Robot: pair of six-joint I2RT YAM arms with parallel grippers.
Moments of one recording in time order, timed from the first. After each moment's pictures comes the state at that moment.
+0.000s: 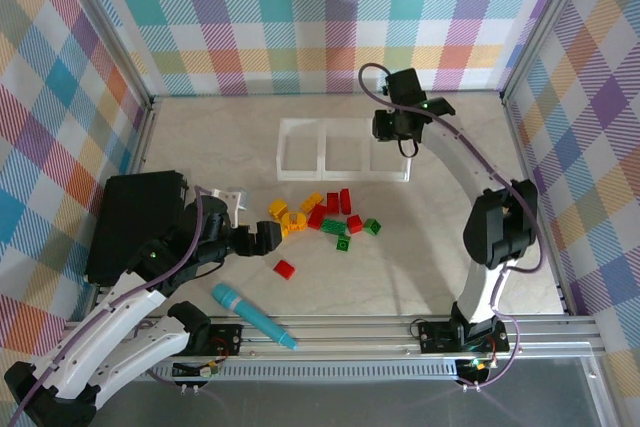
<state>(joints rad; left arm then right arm) -0.61 0.71 0.73 -0.71 0.08 -0.54 0.35 1.87 1.73 -0.79 0.04 0.26</state>
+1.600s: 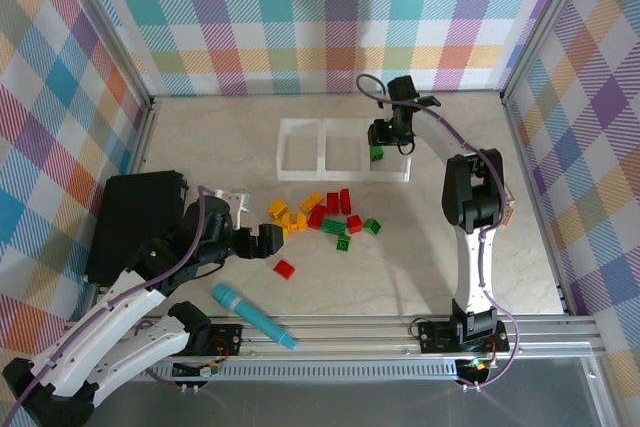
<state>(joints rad) -0.64 0.72 0.75 -0.74 0.08 -0.53 0.27 2.18 1.89 -0.81 -0.13 0.15</state>
